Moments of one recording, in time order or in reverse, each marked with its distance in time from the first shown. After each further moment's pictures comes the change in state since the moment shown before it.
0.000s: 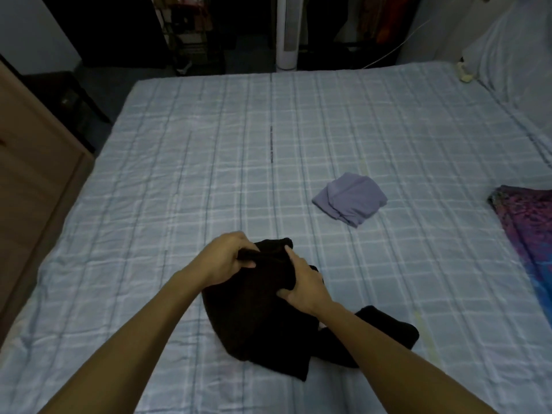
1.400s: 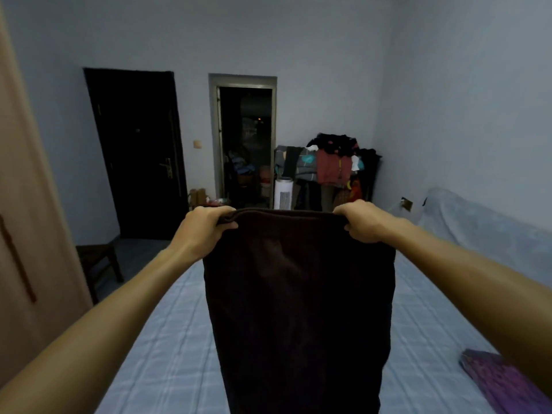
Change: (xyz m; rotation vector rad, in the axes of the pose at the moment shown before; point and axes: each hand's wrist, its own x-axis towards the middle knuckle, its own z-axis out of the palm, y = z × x) left_hand -0.105 0.238 -0.299 0.265 0.912 0.215; right_hand -0.123 -0.297 -0.438 -0.850 0.471 -0.288
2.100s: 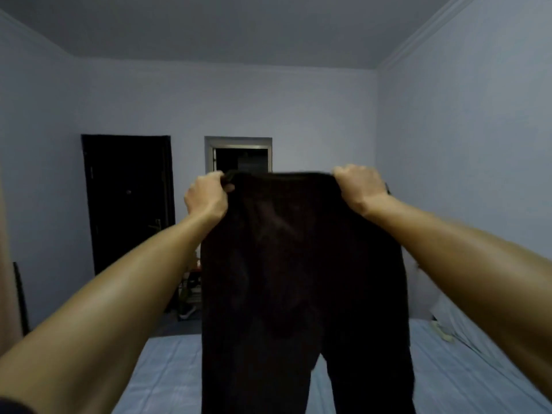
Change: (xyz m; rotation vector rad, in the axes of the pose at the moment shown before) left_hand 0.310 -0.021 0.046 0.158 0.380 -0.204; right_hand 0.249 0.079 -0.091 -0.376 0.589 0.125
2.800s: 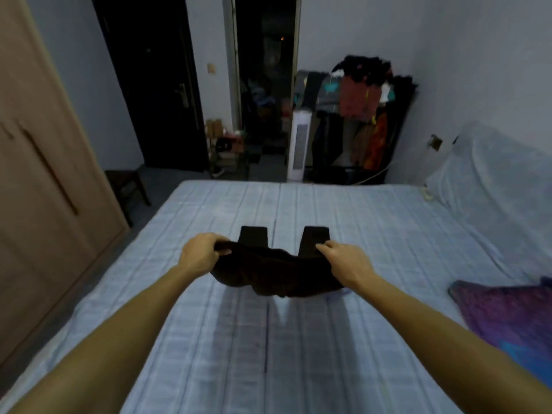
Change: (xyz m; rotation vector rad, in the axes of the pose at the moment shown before) left_hand -0.468 -0.105 -0.096 0.057 -0.791 -0.168; right_hand -0.491 -0.101 -0.009 0.323 -0.683 -0.263
